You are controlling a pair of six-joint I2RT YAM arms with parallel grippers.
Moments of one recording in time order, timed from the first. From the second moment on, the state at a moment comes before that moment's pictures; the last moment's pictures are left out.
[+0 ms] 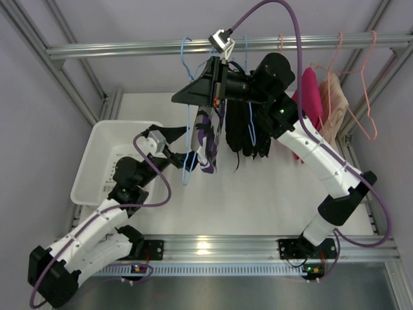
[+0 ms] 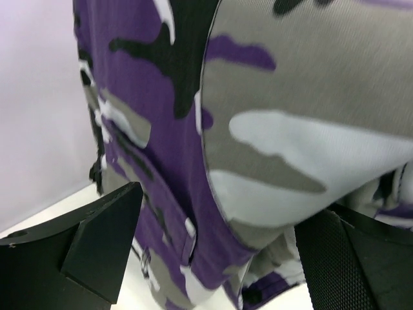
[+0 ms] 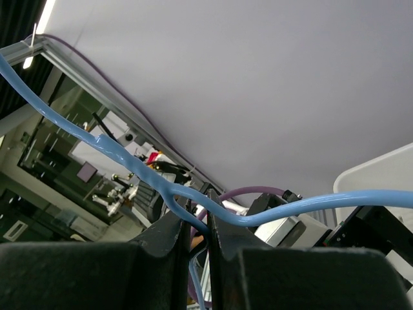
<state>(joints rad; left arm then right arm) -0.59 0.83 0.59 0.59 0.32 -0.12 0.78 1.64 1.98 0.07 -0.80 1.10</state>
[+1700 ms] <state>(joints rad) -0.60 0.81 0.87 0.13 0.41 -0.03 0.57 1.49 1.75 0.06 -0.83 1.06</state>
